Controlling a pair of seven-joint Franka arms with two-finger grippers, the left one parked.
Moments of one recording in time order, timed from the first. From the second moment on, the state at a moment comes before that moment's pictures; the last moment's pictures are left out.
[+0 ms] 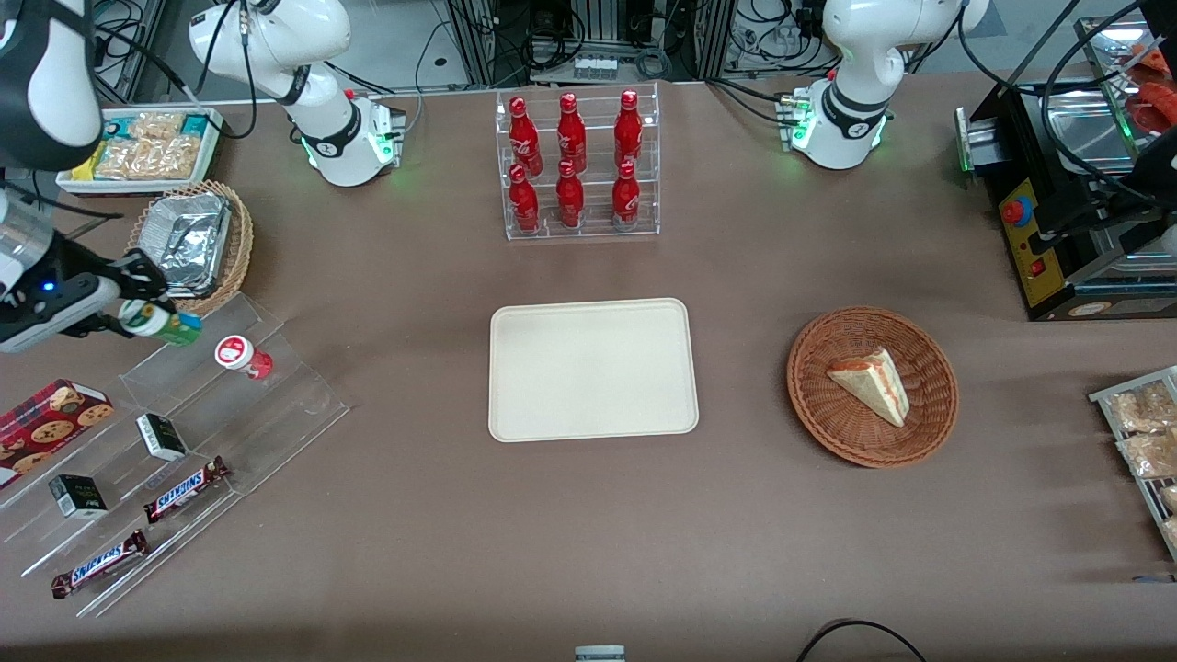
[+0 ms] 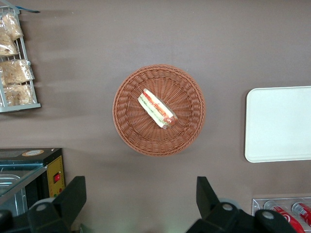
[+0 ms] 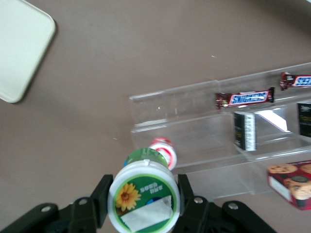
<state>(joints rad) 0.25 -0.12 -0.34 -1.92 0.02 1.84 -0.60</state>
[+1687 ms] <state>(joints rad) 1.06 0.56 -0.33 -1.56 0.08 2.15 0.82</state>
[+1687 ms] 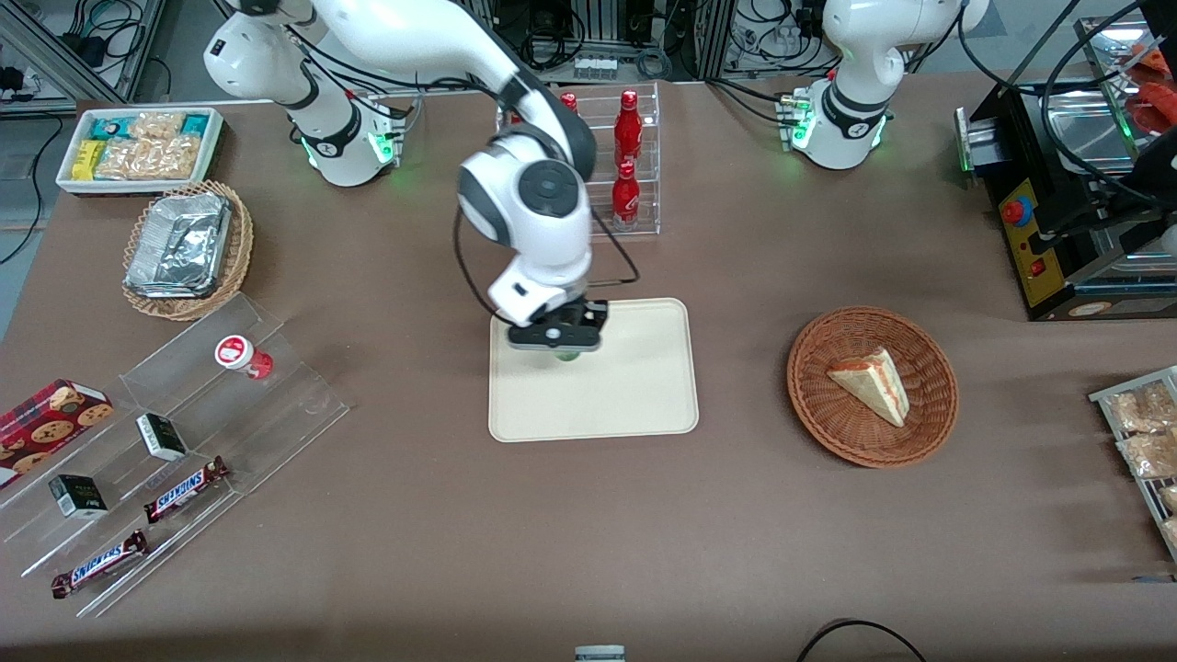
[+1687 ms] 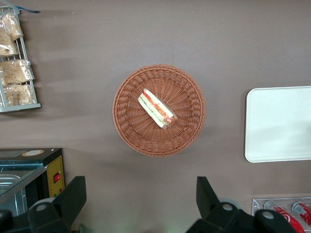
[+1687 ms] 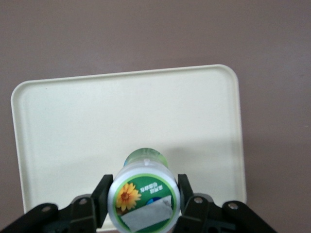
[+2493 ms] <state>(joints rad) 1.09 0.73 -0.32 -1.51 0.08 2.24 0.86</state>
